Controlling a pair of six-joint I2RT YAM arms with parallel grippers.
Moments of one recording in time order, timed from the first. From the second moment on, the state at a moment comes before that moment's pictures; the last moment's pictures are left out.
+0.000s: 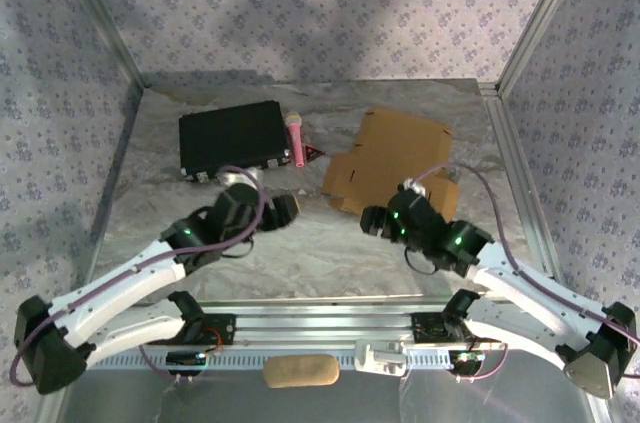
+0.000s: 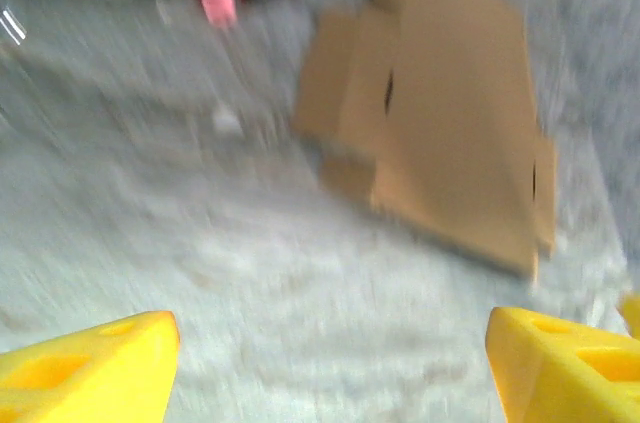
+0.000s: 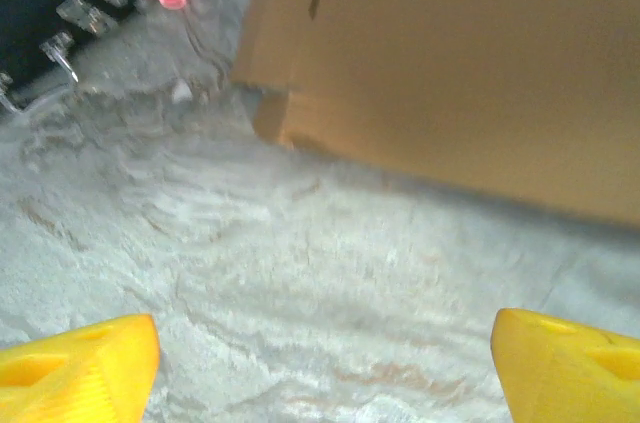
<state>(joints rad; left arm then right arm) -0.90 0.94 0.71 -0.43 -0.17 -0.93 0.85 0.87 0.67 -0.62 0.21 0.94</state>
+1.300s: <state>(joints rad) -1.13 0.89 0.52 0.02 -0.15 -0.93 0.62 0.95 0.17 0.13 0.29 1.84</state>
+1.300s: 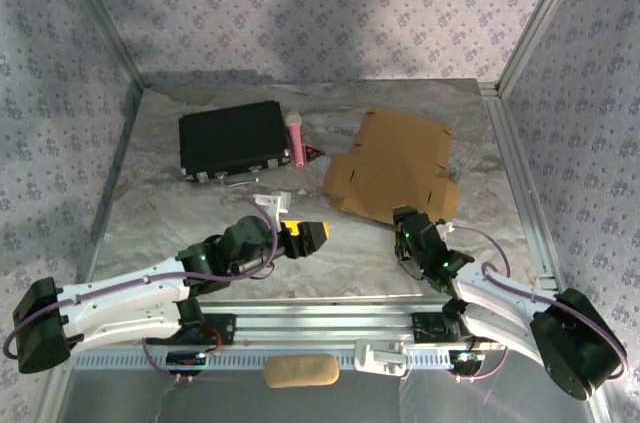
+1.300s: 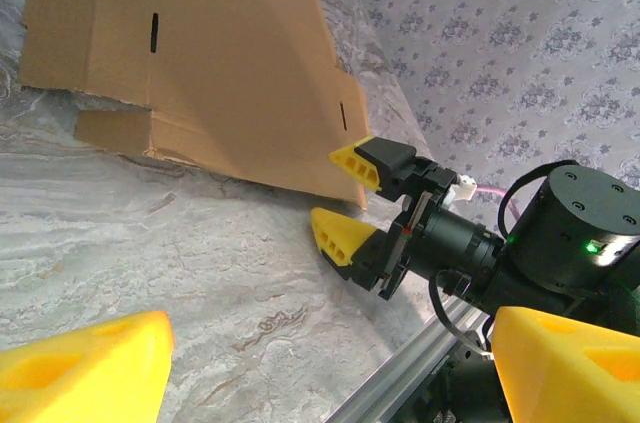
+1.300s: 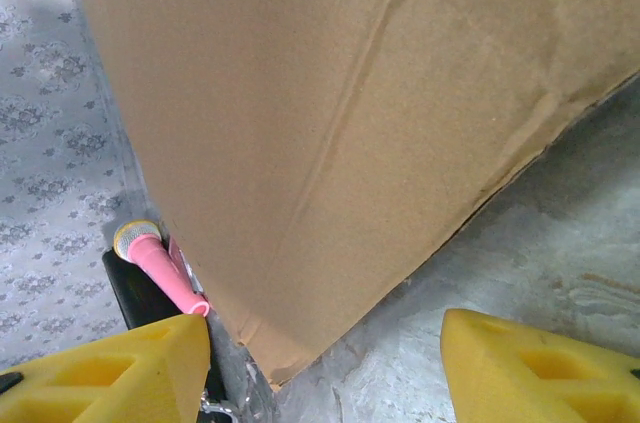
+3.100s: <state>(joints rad) -1.22 1.28 1.01 -0.33 -0.60 -0.07 0.39 0.99 0.99 -0.58 0.07 1.39</state>
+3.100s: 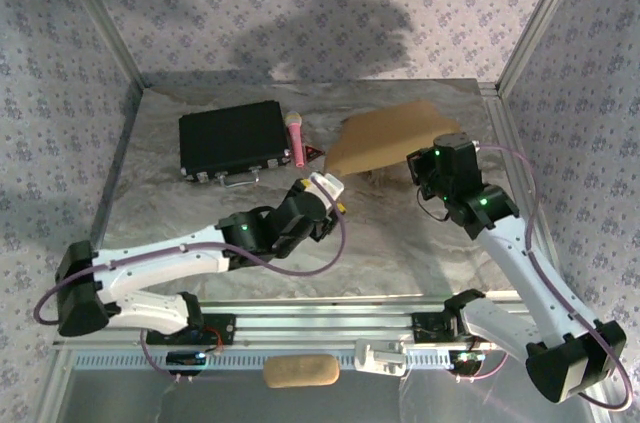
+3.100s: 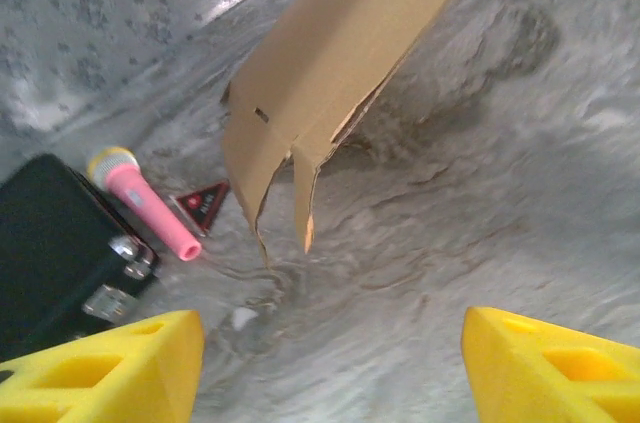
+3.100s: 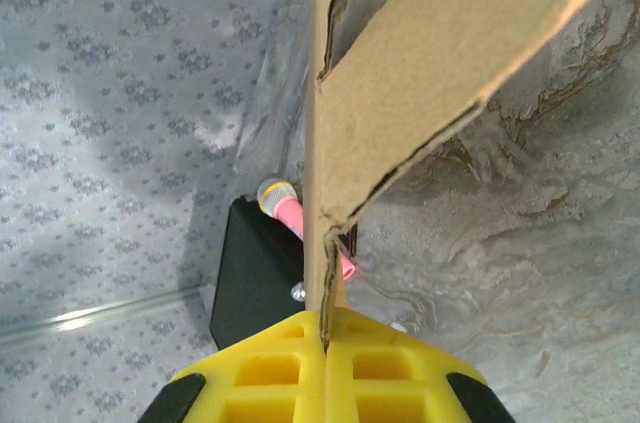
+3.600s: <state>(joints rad) -1.16 1.57 1.13 -0.10 -0.69 0.43 0.38 0.99 1.11 -0.71 -0.02 1.31</state>
